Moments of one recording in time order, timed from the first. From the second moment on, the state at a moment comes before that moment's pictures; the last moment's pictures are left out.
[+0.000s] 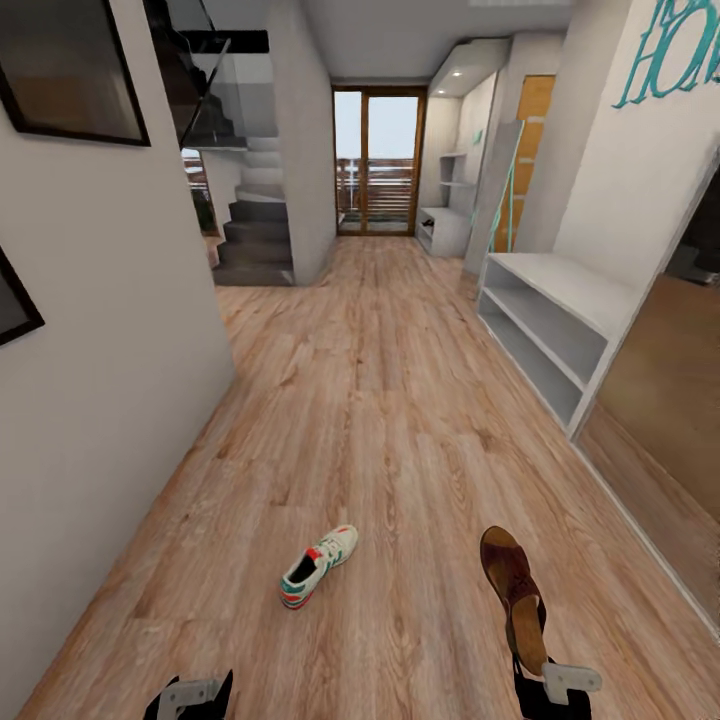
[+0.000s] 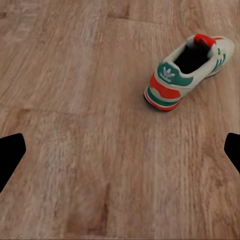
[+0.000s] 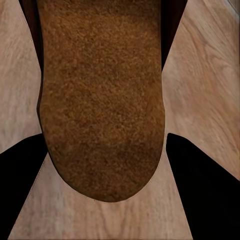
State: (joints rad) left arm -0.18 0.02 0.28 -0.48 -0.05 -0.48 -0.21; right arm -0.35 -0.08 -0.06 -0.17 0.07 -0.65 -0.17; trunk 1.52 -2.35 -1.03
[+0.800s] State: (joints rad) left arm -0.18 0.03 0.27 -0.48 -0.05 -0.48 -0.21; right arm -0.35 -0.08 -0.06 -0.17 0.07 -0.65 -0.17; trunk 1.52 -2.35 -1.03
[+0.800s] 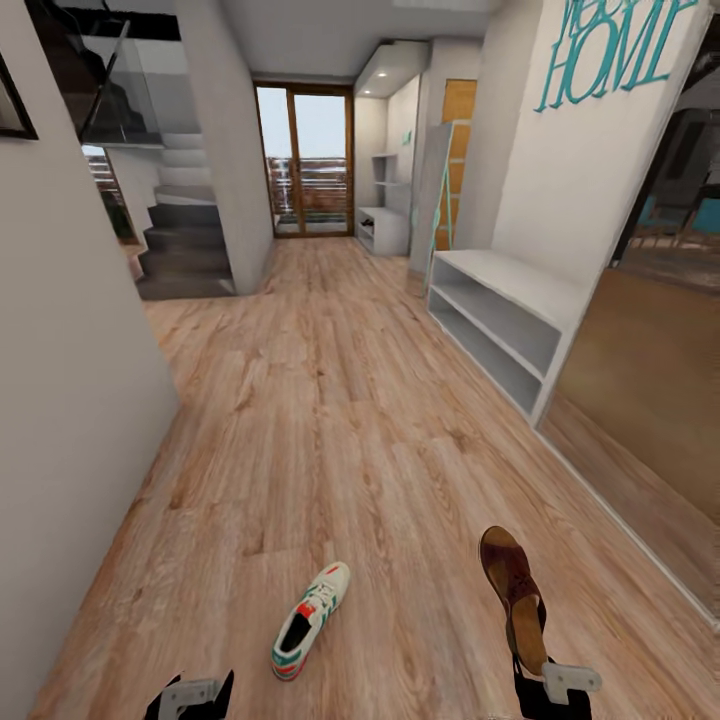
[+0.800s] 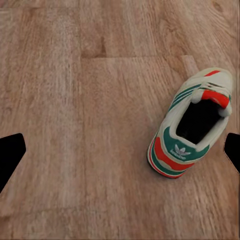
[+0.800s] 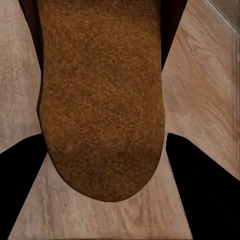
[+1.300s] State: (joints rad) left arm -0.19 0.03 0.27 -0.48 -0.17 -0.46 -0.23; right arm -0.35 -0.08 -0.06 -0.17 0.07 -0.65 -0.17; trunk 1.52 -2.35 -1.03
